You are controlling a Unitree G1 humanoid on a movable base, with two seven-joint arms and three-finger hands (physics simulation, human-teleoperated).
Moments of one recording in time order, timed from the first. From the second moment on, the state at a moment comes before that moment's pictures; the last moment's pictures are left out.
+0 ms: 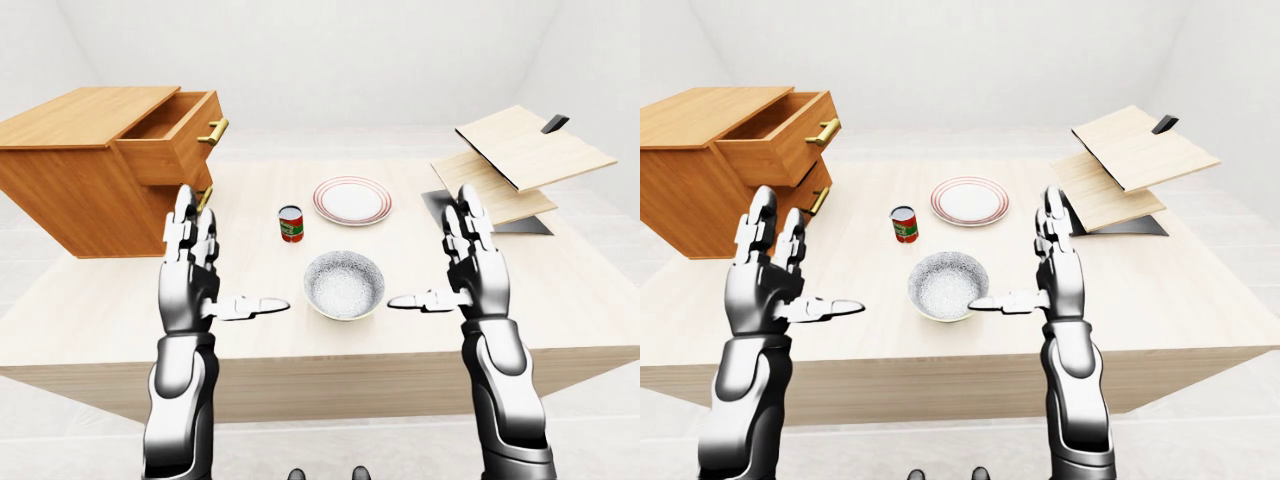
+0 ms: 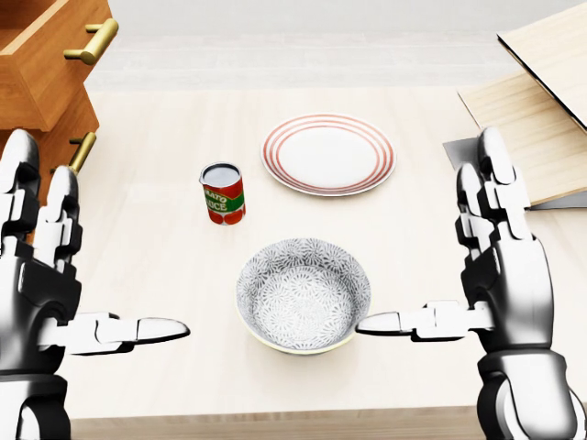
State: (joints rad) left arm -0.01 0.03 0.10 -0.47 -0.11 0.09 -0.02; right arm -0.04 -0.06 -0.10 -0.39 0.03 0.09 0.06
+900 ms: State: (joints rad) left arm -0.04 0.05 0.14 -0.64 -0.14 0.09 0.00; right arm -0.04 -0.06 -0.13 -0.61 0.03 0.09 0.09
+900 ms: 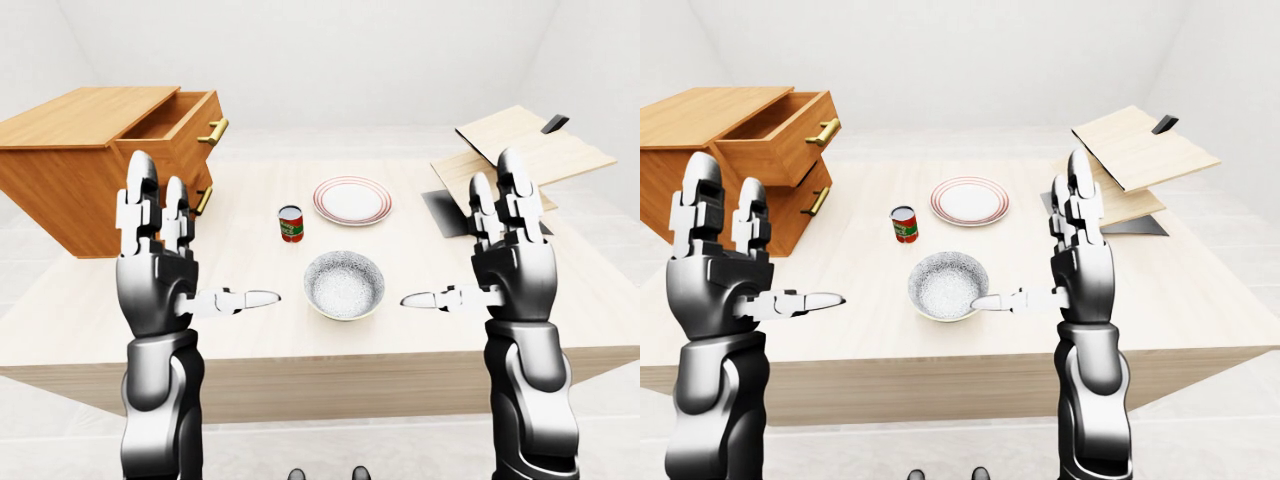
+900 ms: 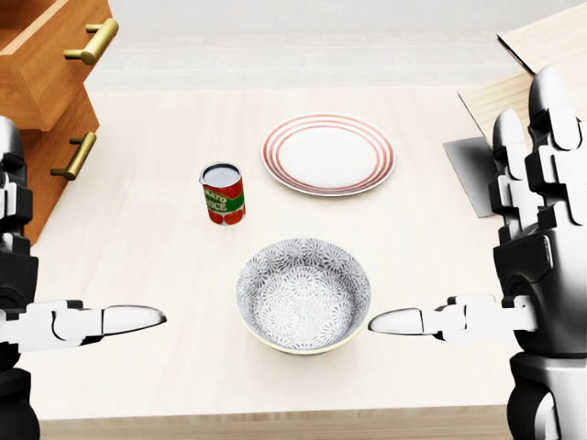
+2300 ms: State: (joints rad) left arm -0.03 0.04 0.13 -0.64 -0.16 0.09 0.00; right arm -0.02 -0.05 -0.12 -0.60 0.04 0.09 0.12
